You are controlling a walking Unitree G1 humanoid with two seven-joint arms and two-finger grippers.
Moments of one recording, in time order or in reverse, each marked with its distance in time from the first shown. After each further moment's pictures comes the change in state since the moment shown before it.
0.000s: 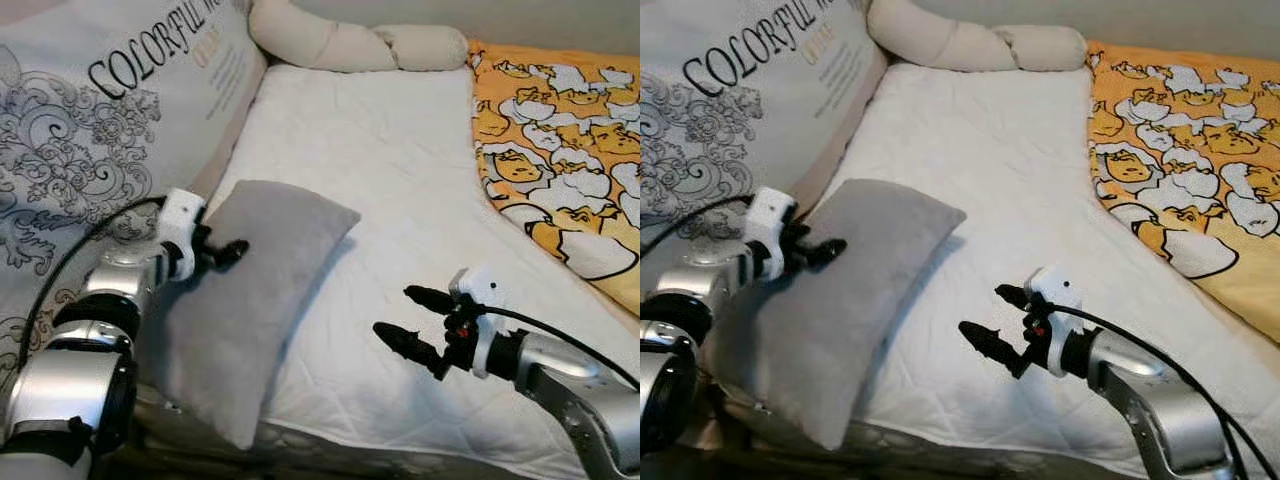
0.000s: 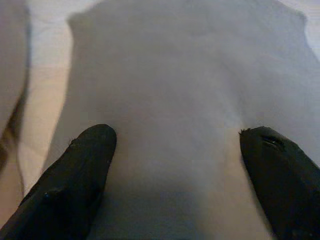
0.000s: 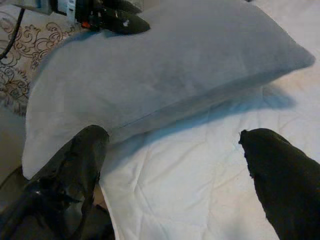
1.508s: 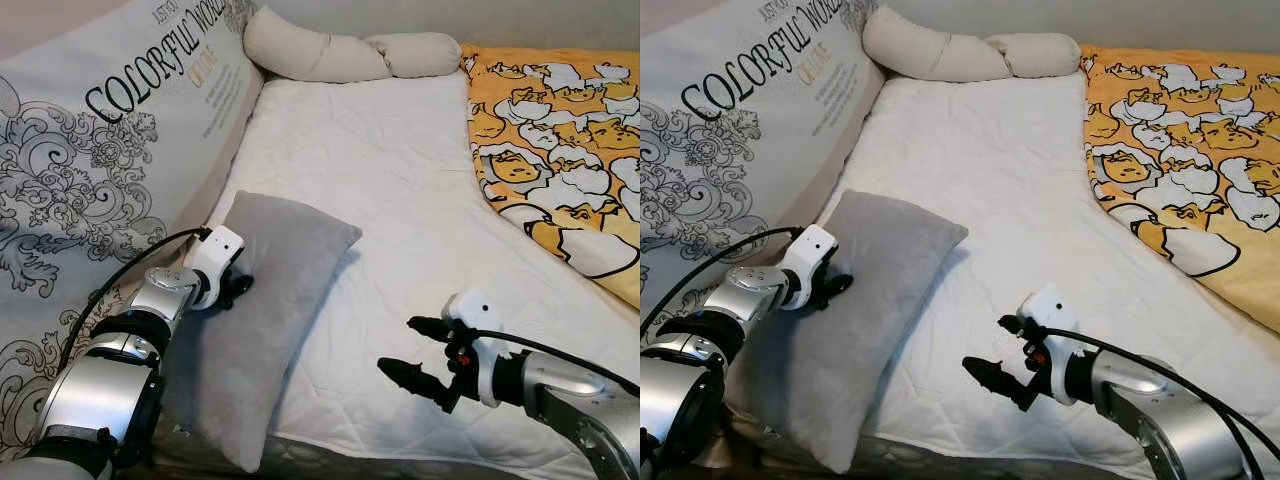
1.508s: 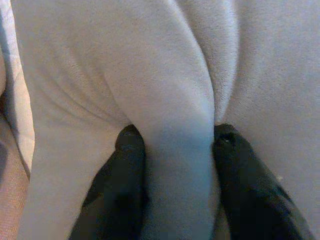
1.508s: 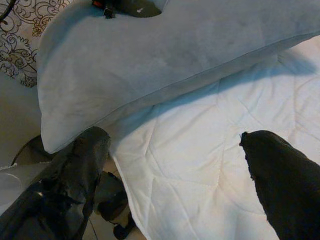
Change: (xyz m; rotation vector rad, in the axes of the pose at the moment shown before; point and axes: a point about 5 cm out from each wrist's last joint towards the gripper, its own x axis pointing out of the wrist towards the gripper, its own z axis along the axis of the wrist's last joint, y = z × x) left arm 0.019 -0.027 -0.034 0.181 0.220 0.027; right arm -0.009 0.013 -0.015 0.010 0.179 0.012
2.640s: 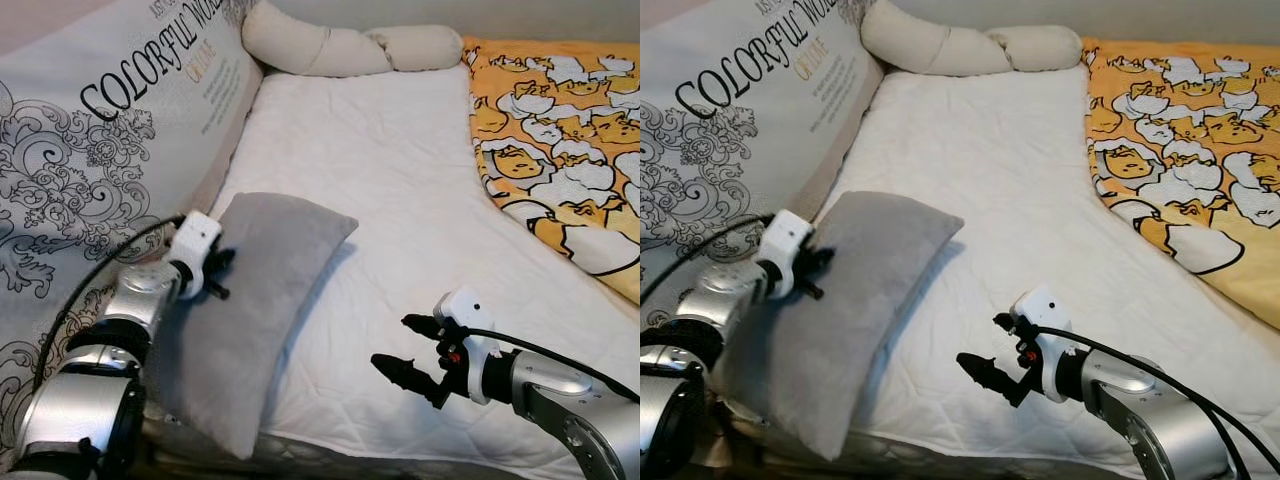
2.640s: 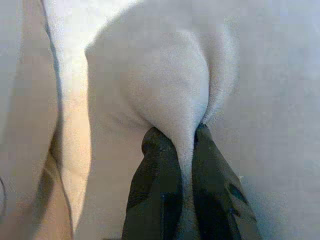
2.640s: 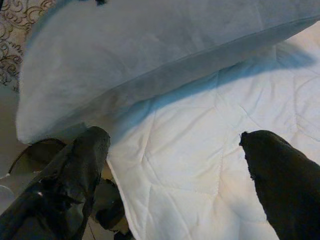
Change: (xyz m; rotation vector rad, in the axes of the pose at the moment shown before) left arm -0.020 0.024 0.011 -0.025 -0.261 0.095; right arm 0.009 0.000 0.000 0.007 -0.024 -0.025
